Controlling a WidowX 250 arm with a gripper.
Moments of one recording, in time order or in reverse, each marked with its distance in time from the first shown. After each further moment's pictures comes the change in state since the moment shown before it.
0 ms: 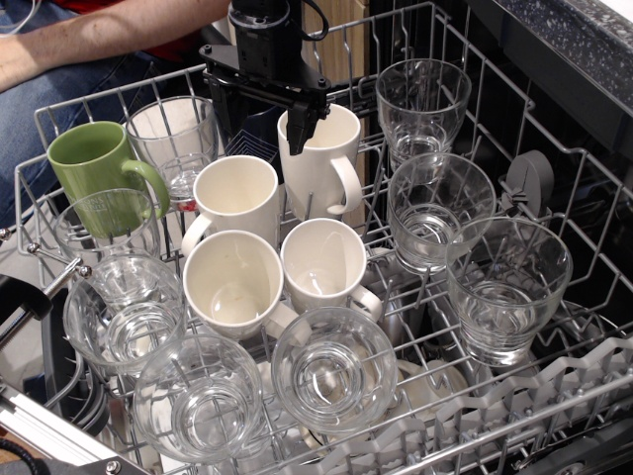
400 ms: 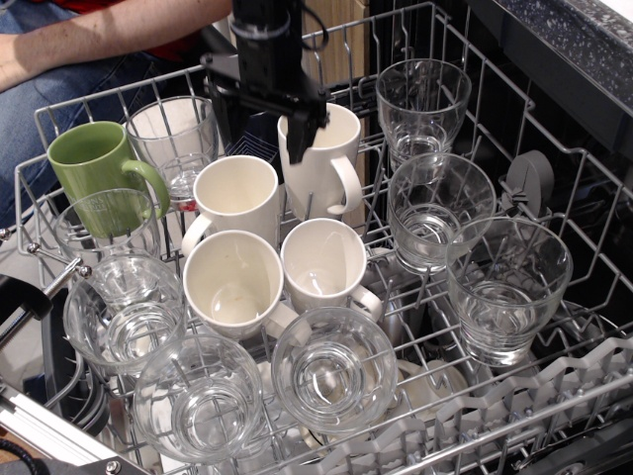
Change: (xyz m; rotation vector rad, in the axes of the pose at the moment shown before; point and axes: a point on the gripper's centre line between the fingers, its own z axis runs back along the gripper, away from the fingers) arm -0.007 0.000 -0.014 -0.022 0.044 -0.011
